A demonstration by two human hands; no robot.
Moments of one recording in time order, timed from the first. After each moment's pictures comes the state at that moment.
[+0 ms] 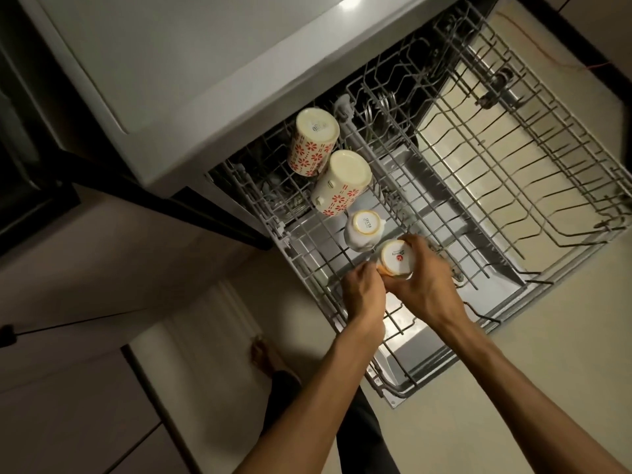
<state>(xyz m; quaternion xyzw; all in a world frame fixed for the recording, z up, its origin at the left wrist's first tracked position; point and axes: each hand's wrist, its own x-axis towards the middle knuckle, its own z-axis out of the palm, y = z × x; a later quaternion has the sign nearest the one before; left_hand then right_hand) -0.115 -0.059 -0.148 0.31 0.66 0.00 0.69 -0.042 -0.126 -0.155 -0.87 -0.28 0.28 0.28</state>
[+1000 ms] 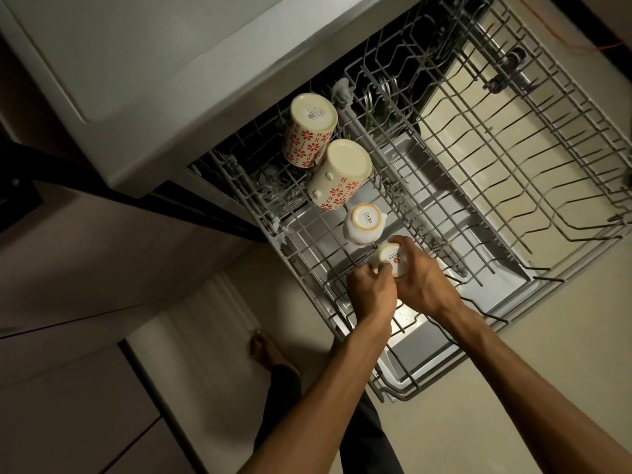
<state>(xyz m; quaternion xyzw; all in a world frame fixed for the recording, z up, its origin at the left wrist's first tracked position) -0.107 -0.069 -0.169 0.40 0.64 -0.02 0.65 -0.027 -0.127 -0.193 -0.85 -0.32 0.36 0.22</state>
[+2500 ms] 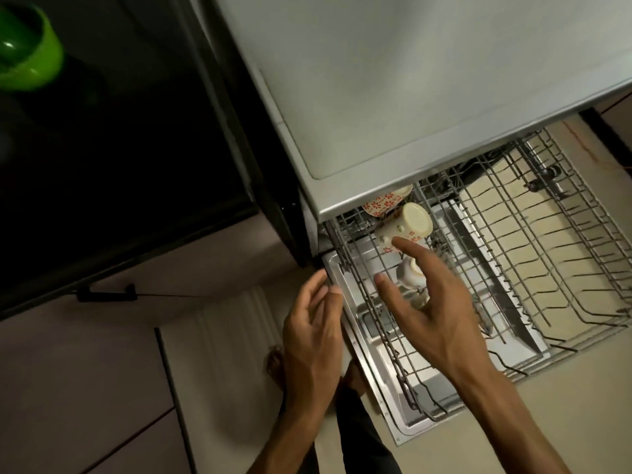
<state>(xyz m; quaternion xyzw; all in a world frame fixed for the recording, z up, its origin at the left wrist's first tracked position) -0.266 0.010 0.004 0.47 0.59 0.24 0.61 -0.125 -0.043 0.003 -0.79 -0.43 0.24 0.37</state>
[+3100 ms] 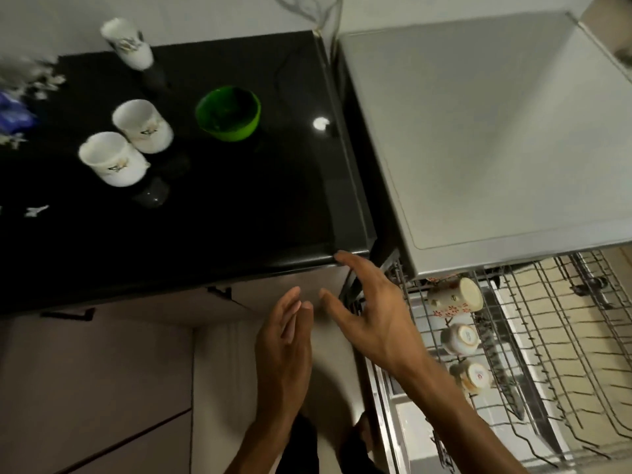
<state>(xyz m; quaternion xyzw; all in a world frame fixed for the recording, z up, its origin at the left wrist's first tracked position) -0.388 0.069 0.066 0.43 0.63 0.35 0.54 -0.247 0.074 0.072 -0.68 -0.59 0.30 0.33</state>
